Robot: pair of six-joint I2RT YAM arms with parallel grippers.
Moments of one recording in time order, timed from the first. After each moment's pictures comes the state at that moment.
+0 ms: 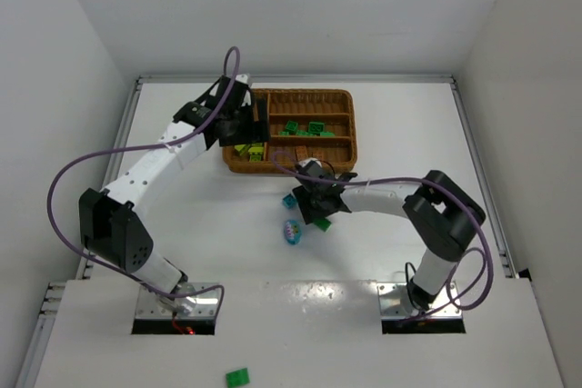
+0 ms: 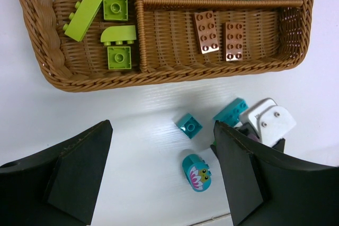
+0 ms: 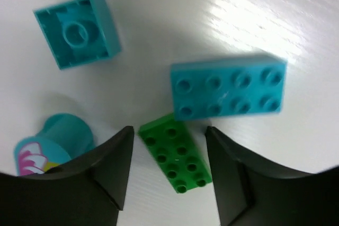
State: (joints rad) left arm -0.45 1.54 1.46 -0.74 -0.05 -0.49; right arm 0.82 1.75 0.91 -0.28 0.13 0.38
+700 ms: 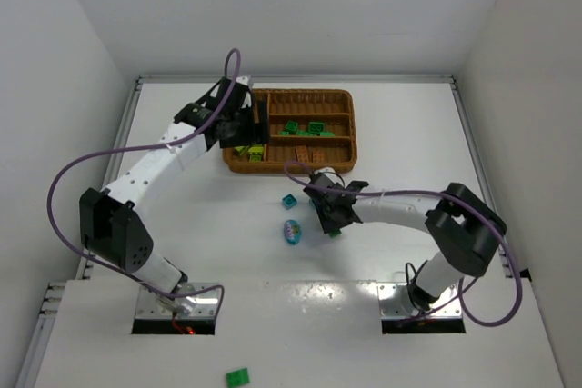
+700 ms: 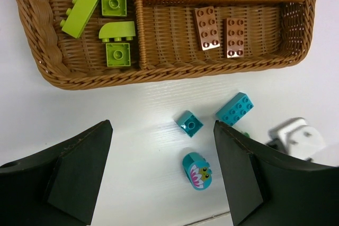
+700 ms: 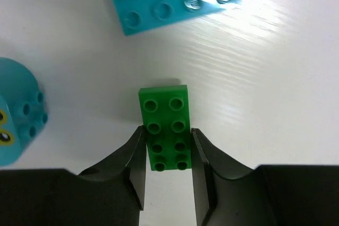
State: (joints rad) left arm -0.45 1.54 1.45 -0.74 -0.04 -0.49; right arm 0.86 1.62 0.79 -0.38 0.24 0.48
